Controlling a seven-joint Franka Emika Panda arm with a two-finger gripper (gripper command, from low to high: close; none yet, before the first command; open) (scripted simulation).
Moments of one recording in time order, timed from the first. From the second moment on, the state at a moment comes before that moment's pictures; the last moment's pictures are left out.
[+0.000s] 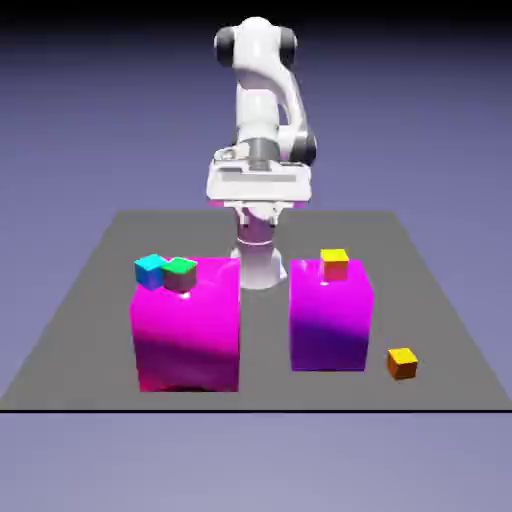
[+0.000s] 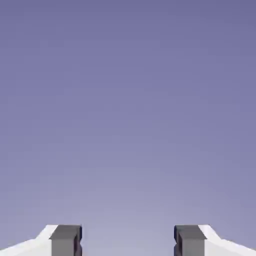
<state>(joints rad) 0.00 -0.56 0.02 -2.77 0.01 3.01 0.74</state>
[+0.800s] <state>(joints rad) 0.27 0.31 0.36 -2.11 -0.50 2.31 0.38</state>
